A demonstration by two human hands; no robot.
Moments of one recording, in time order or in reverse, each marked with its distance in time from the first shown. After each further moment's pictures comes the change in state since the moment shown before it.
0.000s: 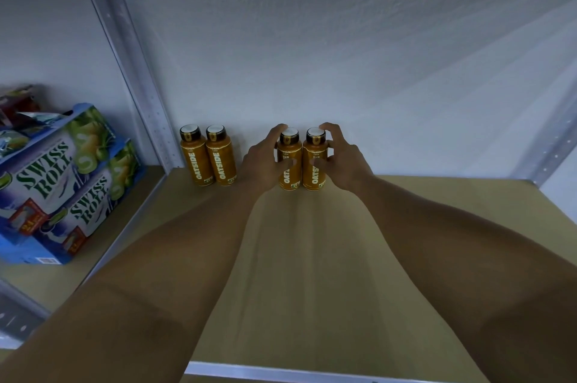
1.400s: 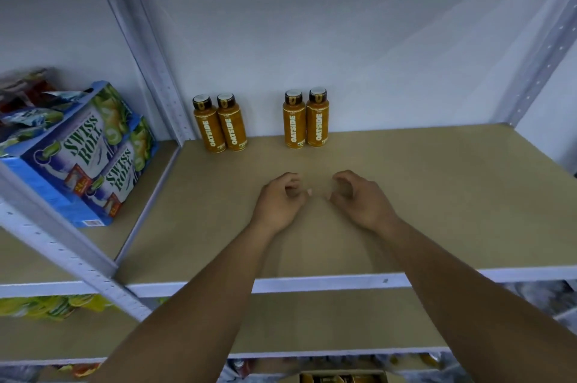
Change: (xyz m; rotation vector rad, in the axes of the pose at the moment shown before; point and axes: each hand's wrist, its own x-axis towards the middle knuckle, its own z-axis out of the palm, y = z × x) left_hand -0.171 -0.005 0.009 -0.248 -0.201 -0.165; right_hand -0.193 -0.008 0.026 -0.025 -0.088 0.180
